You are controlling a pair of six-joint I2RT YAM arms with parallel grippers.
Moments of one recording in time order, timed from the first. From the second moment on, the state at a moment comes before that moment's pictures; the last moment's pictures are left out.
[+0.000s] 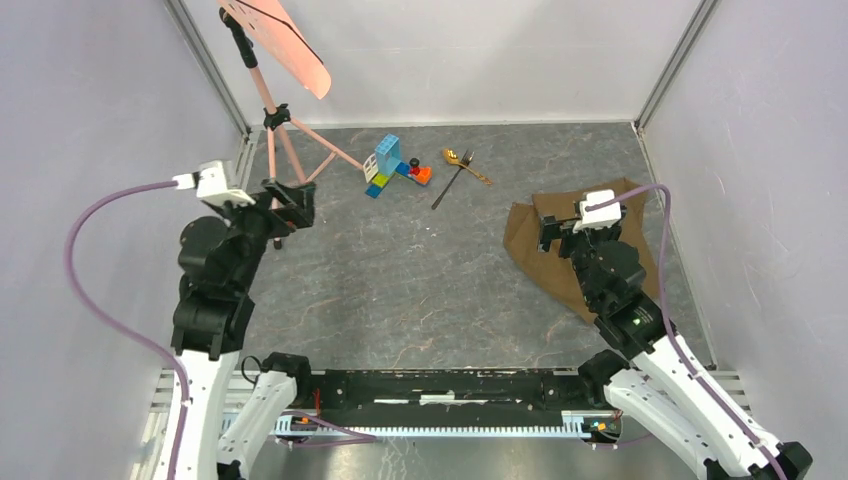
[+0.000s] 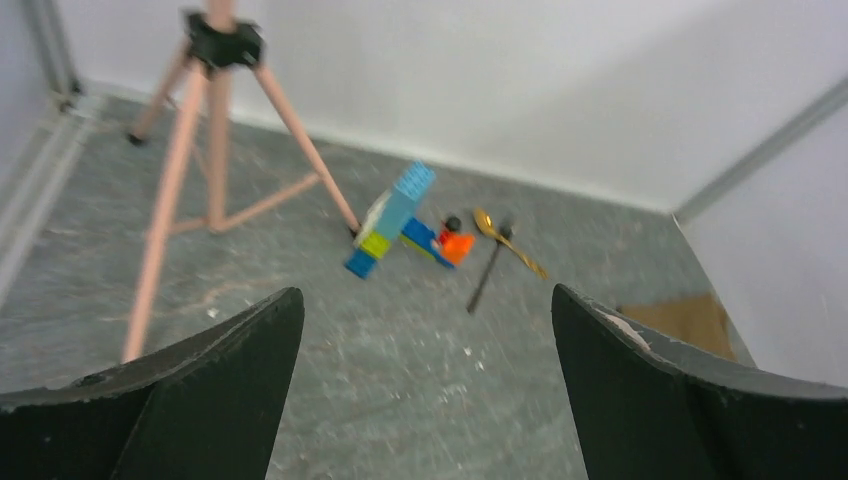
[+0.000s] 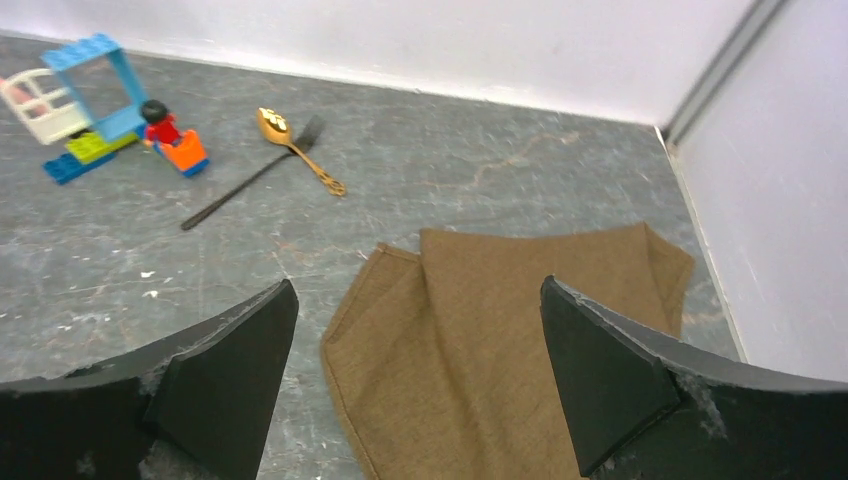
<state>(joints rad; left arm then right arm) -0.12 0.63 1.05 -0.42 -0.05 -0.38 0.54 0.60 0.60 -0.05 0.42 -0.08</state>
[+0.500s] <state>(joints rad) -0.56 0.90 1.03 -0.45 -0.06 -0.35 0.45 0.87 0.63 -0.15 0.63 0.13</state>
